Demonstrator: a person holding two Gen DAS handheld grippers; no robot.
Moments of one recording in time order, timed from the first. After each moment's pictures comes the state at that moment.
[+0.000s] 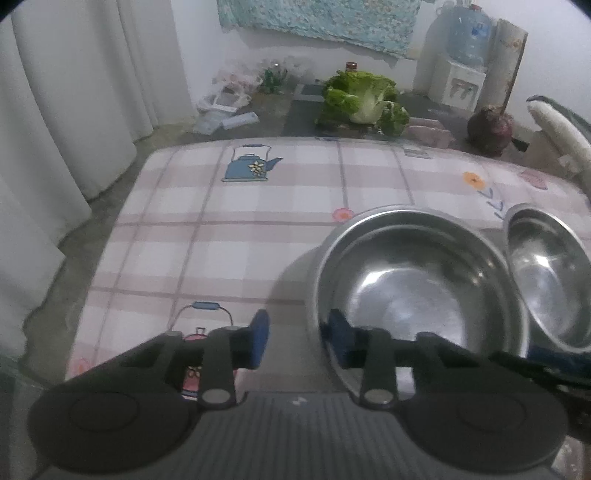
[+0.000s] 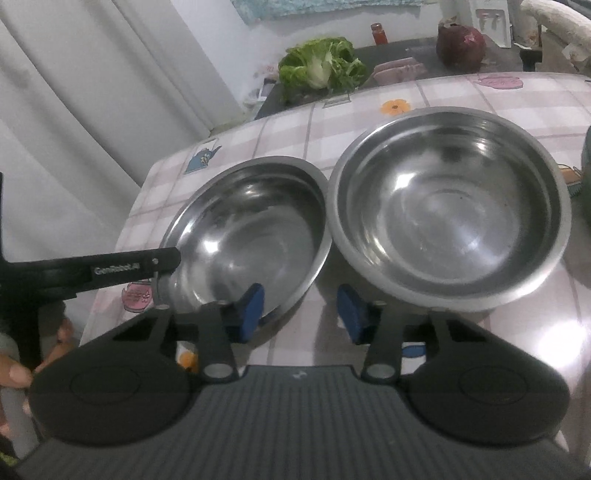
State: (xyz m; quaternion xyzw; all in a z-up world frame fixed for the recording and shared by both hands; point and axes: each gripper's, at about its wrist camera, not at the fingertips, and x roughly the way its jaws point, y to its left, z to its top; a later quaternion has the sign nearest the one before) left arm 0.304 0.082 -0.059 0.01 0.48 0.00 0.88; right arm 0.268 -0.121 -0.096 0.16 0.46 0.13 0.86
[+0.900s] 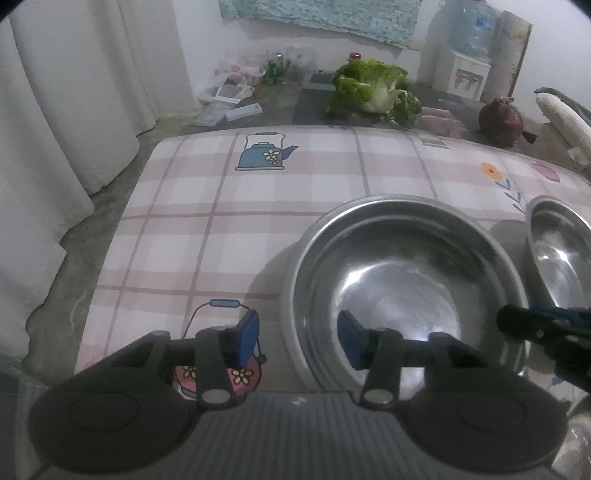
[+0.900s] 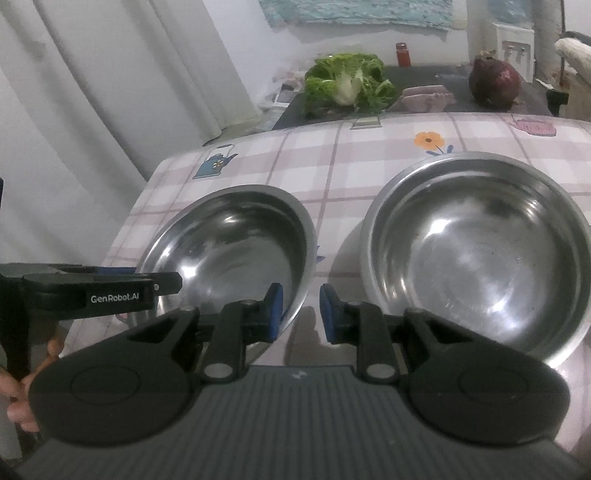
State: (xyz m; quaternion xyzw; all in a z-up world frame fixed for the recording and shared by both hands) left arm 0.315 0.095 -0.071 0.02 0.49 0.01 0.87; right arm 0.296 -0.101 -0.095 0.11 0.44 0.16 0.88
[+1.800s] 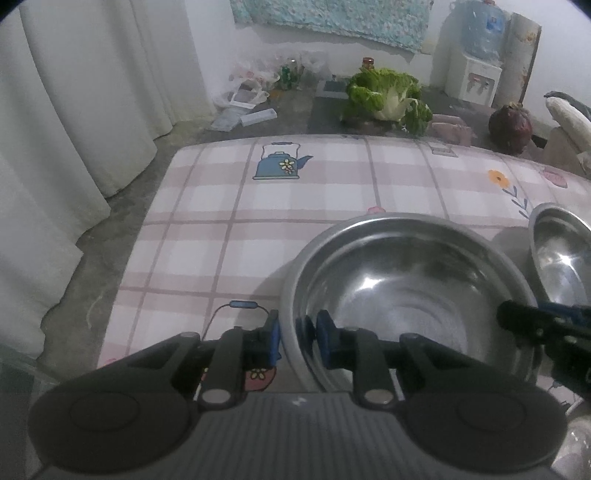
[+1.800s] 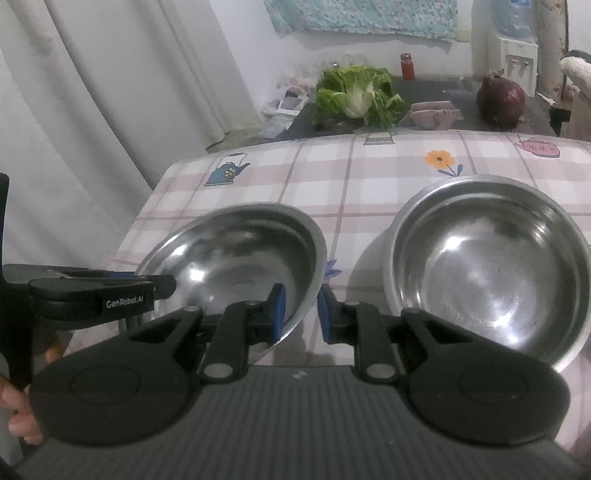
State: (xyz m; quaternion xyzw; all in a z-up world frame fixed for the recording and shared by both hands) left arm 0.306 0.094 -0.053 0.03 0.48 0.04 0.88; right arm 0.293 -0.088 -0.078 0.09 0.43 0.16 0.88
